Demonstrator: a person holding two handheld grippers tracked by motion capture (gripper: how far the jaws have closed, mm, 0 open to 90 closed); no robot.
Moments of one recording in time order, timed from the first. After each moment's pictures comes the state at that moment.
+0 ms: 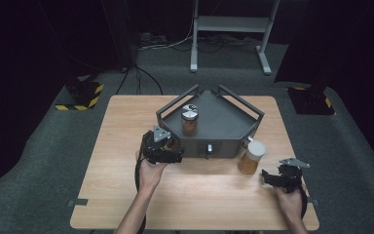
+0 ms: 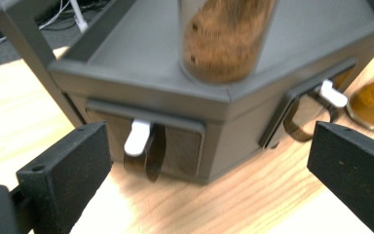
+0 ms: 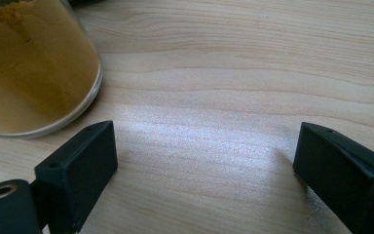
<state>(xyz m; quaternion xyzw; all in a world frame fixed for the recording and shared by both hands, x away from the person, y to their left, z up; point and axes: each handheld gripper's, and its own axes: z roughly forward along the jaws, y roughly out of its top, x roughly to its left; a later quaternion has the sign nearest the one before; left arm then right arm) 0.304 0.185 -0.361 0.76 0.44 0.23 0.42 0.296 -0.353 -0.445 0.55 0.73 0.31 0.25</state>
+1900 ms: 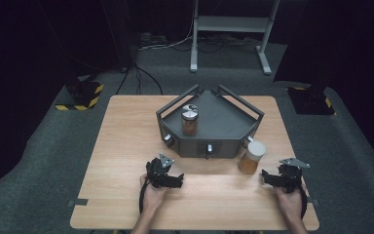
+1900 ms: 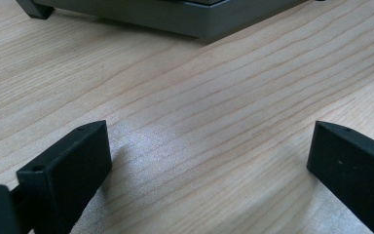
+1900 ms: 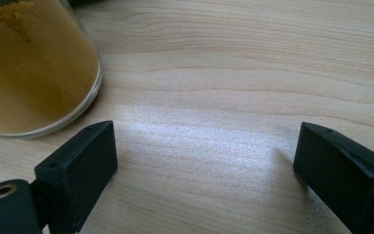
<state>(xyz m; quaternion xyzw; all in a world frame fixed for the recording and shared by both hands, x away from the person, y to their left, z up) 0.300 0.167 -0.451 0.79 0.47 0.20 0.34 0.296 -0.352 -0.445 0.55 0.73 0.31 0.25</state>
